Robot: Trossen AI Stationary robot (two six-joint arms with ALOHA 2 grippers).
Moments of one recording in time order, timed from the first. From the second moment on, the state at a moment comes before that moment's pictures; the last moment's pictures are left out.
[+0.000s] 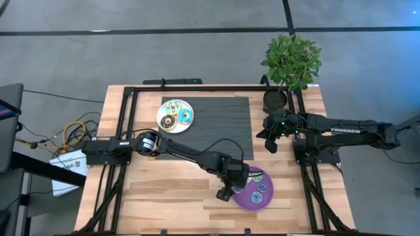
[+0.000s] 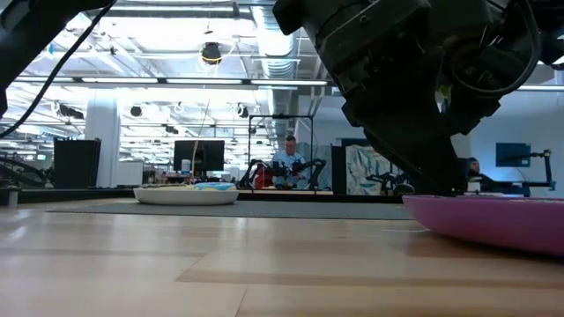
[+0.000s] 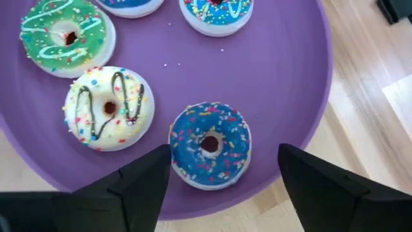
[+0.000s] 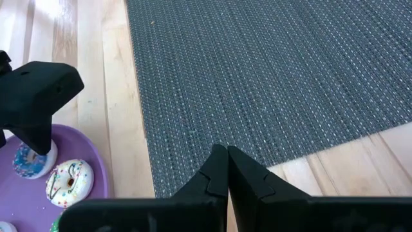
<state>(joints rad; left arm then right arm) -0.23 2.41 2.03 -0.62 0.17 0.14 -0.26 0.80 0.46 -0.45 -0.16 0.10</state>
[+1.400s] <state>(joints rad) -0.07 1.84 1.40 -0.79 -0.06 -0.01 -0.25 0.80 0.46 -0.46 -0.16 0.11</state>
